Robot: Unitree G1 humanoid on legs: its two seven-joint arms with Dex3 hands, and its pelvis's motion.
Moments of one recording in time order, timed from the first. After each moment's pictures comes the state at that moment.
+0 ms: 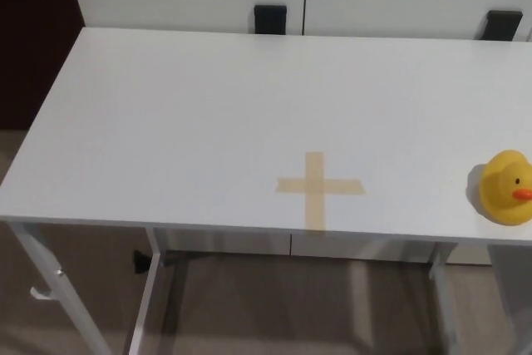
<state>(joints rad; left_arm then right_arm) -0.03 0.60 0.23 1.23 0.04 -0.06 -0.02 0.09 -0.64 -0.47 1.17 0.08 -0.21 0.06</state>
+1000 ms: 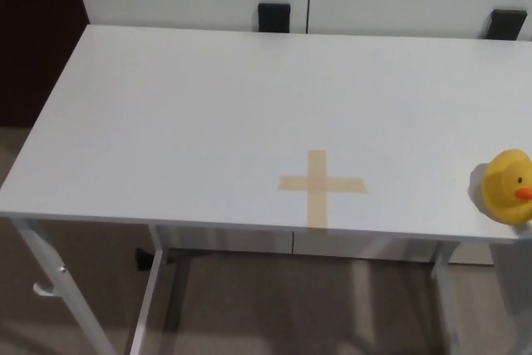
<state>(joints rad) -0.03 0.60 0.25 1.24 0.02 -0.06 -0.02 -0.32 -0.68 -0.37 0.62 0.08 -0.38 -0.05</state>
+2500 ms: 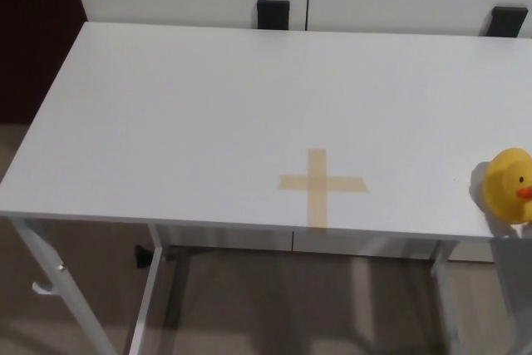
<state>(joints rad) -0.04 0.58 0.24 1.24 0.02 -0.06 -0.03 -0.48 -0.47 -0.17 0.93 0.01 -0.16 -0.04</state>
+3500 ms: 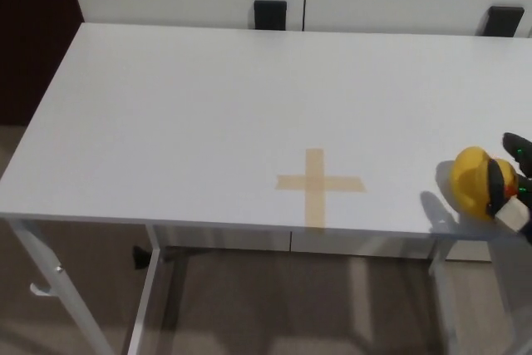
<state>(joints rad) -0.04 0.56 0.22 1.23 0.02 -0.06 -0.03 -0.55 -0.32 -0.08 0.92 -0.03 -0.13 -0.09</state>
